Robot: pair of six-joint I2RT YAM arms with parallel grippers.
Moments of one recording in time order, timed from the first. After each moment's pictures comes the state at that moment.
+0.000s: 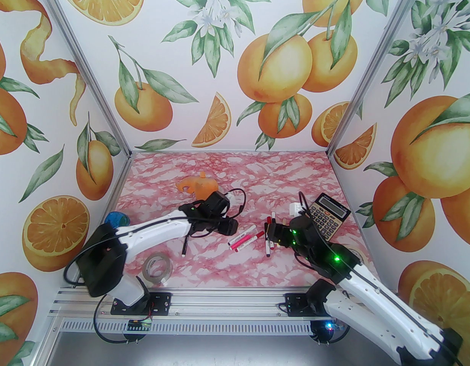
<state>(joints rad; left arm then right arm) -0.85 1.65 1.11 -0.44 0.15 -0.45 0.60 0.68 0.64 -0.72 0.18 0.71</state>
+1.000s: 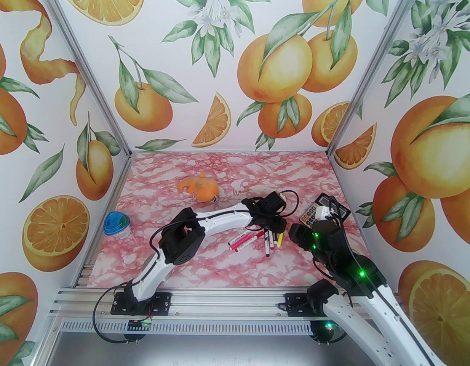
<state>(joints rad) -1.05 2.32 1.90 -0.53 0.11 -0.54 0.45 0.53 0.71 -0.92 0.23 0.72</state>
